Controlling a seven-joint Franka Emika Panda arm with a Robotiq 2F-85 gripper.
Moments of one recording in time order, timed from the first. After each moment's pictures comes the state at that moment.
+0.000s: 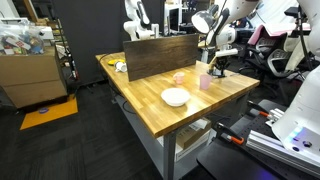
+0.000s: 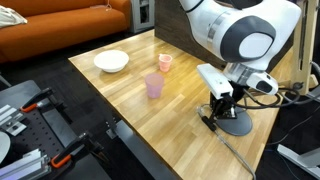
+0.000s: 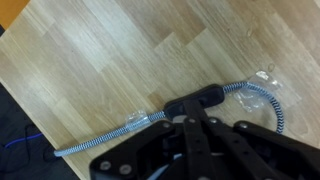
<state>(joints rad) -0.37 0.85 -0.26 -1.59 0.05 2.24 0.14</state>
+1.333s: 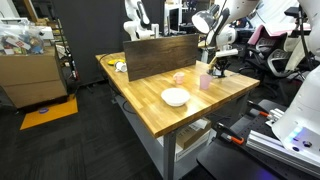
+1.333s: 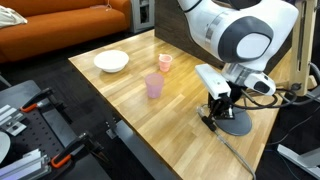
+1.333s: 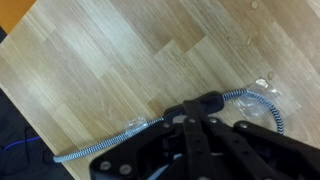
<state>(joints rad) -0.37 0.84 -0.26 -1.61 0.05 2.24 0.14</state>
